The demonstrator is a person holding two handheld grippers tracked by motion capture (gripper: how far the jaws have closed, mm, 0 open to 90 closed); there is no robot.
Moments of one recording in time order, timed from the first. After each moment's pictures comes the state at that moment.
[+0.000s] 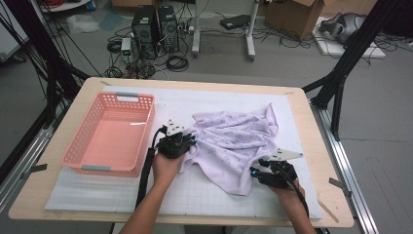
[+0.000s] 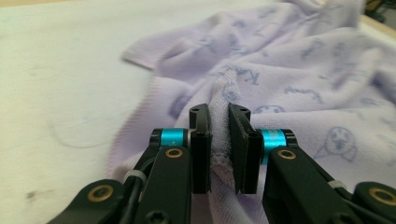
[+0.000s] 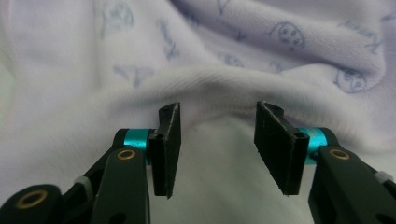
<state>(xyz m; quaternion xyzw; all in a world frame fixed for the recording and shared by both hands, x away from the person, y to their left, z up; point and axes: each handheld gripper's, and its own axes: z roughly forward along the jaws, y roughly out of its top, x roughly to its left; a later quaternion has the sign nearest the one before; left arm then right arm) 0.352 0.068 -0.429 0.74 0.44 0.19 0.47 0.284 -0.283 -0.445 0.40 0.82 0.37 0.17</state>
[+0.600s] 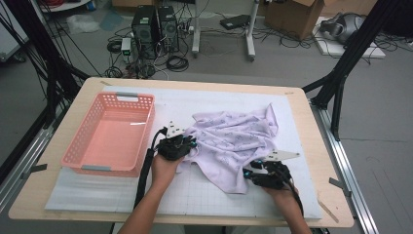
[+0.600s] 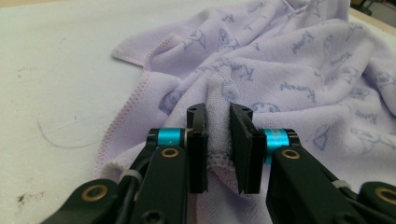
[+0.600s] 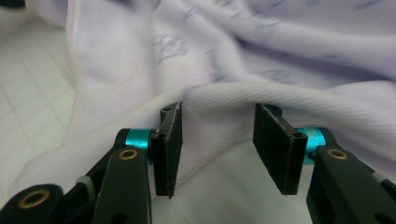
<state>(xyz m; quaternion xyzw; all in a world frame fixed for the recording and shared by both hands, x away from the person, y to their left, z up) 0.346 0.067 -0.431 0.76 0.41 0.18 0.47 0.283 -0.269 -0.446 0.38 0.82 0.42 0.11</state>
